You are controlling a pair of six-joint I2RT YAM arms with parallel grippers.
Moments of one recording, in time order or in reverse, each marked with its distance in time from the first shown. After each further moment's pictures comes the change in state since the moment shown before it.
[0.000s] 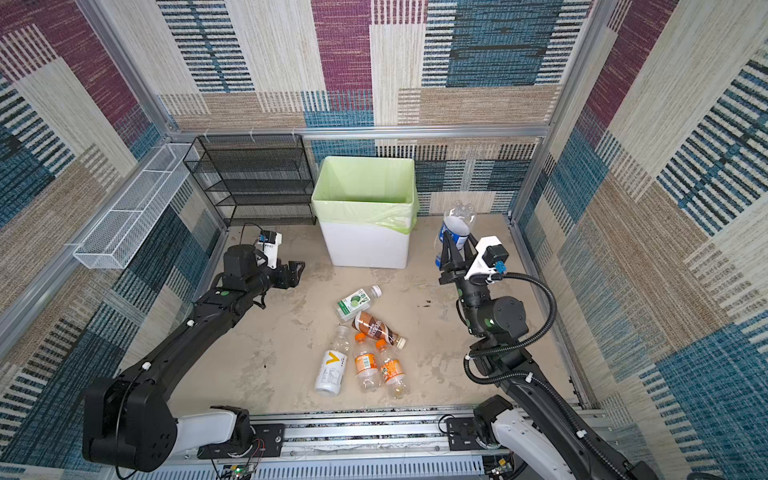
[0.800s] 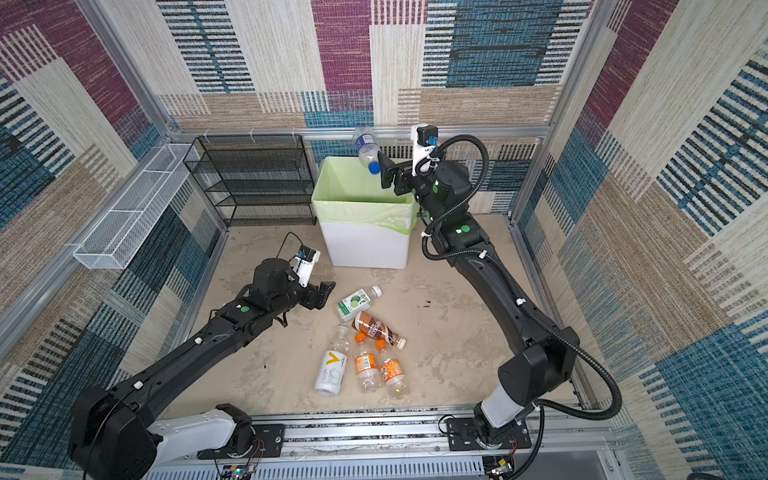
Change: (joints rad) left arm -0.306 -0.060 -0.021 -0.061 -0.141 0.074; right arm -0.053 0.801 1.065 -0.581 -0.238 0.021
